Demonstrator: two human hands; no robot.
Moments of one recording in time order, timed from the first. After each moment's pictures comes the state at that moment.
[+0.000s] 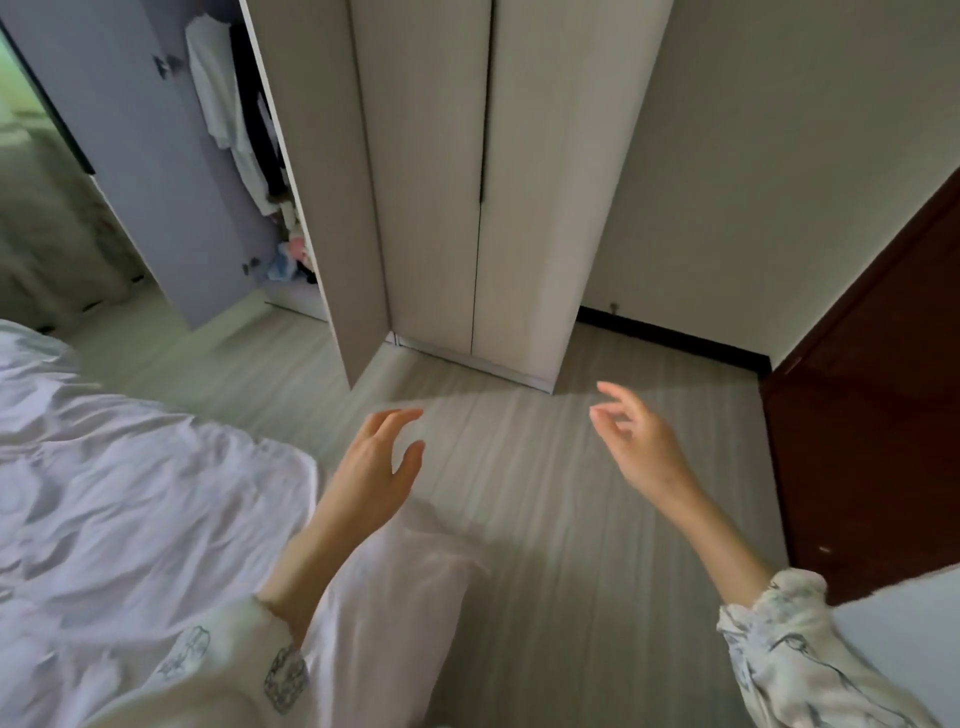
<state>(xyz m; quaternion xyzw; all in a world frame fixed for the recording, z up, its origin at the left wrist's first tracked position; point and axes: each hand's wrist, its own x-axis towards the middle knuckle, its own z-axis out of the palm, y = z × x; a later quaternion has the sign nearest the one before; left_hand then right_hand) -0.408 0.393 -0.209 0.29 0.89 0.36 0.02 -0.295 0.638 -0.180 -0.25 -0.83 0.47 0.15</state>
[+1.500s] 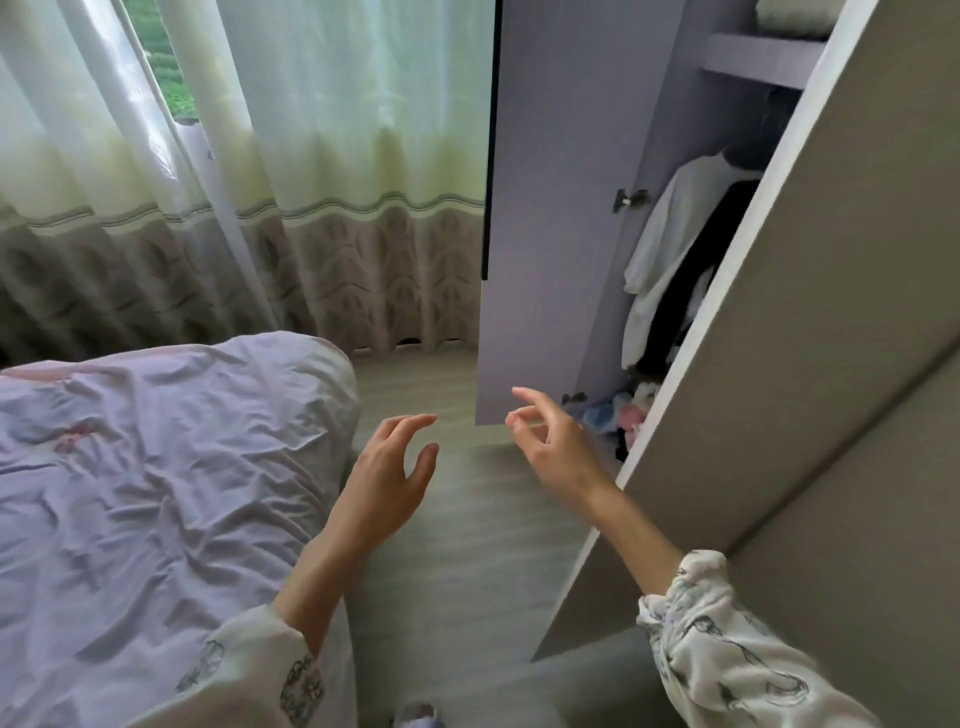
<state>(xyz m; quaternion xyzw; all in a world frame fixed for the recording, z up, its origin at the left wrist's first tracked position) -1.115 0.337 -0.175 -0.15 0.91 0.33 -0.21 -1.234 0.490 -0.159 0.28 -0.83 0.48 -0.11</state>
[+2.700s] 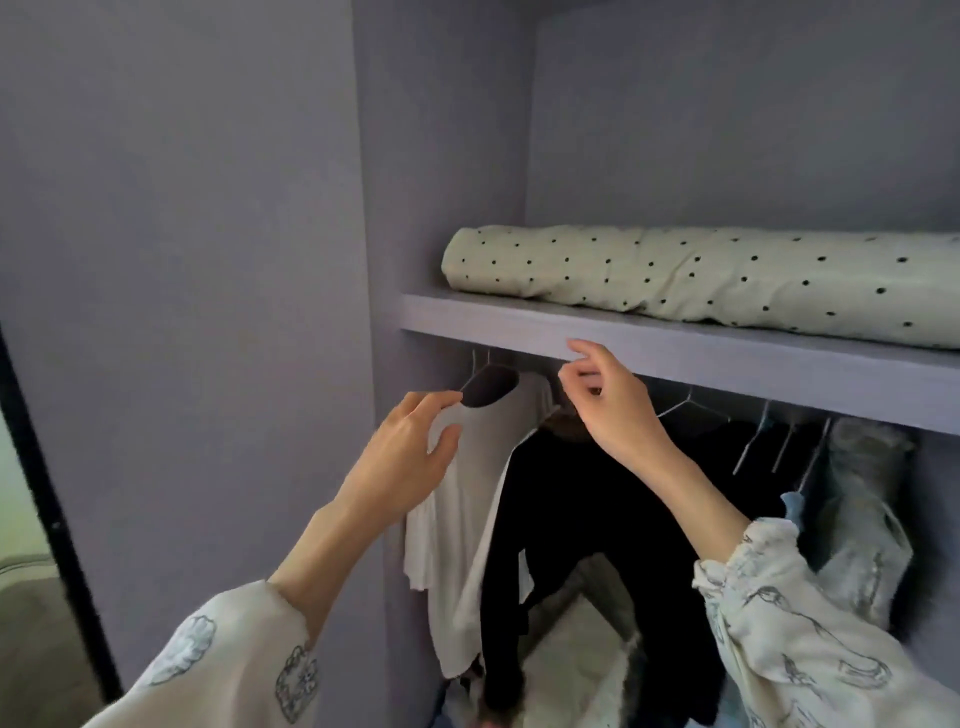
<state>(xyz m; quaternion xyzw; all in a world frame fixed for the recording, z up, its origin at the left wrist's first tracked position) -1.796 0.298 0.016 0.32 0.85 0.35 -0.23 -1.748 0.509 0.055 0.02 -0.86 0.40 0.33</state>
